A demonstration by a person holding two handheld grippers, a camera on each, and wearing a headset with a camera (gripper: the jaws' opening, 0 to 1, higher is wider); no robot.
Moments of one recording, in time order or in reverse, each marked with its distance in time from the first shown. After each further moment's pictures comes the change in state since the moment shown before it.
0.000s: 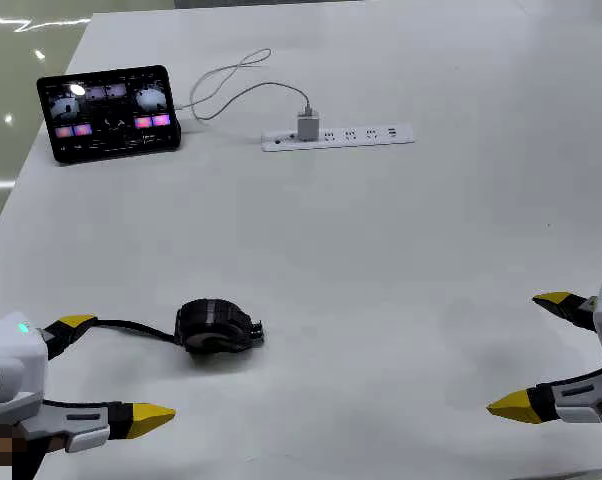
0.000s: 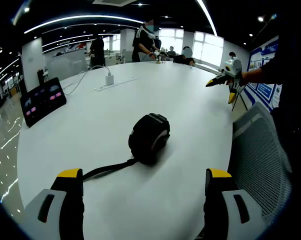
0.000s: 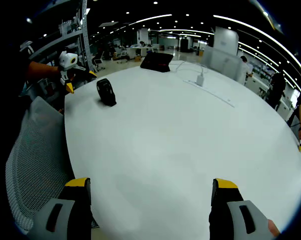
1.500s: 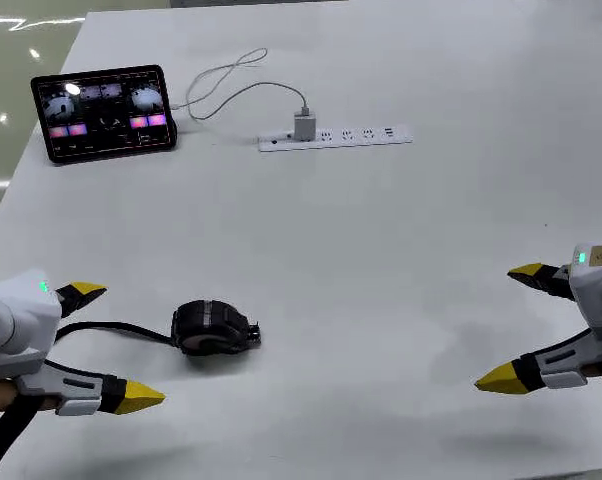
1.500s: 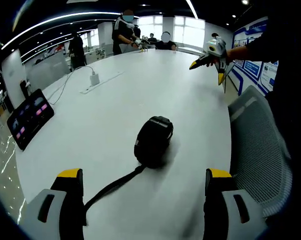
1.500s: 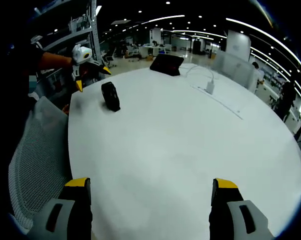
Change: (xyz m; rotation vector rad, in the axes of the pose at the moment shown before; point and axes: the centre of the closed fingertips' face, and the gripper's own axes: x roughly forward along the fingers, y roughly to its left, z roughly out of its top) left arm 0.015 0.016 0.021 0.175 0.110 -0.101; right arm 0.013 -0.013 0.033 -0.078 0.003 0.078
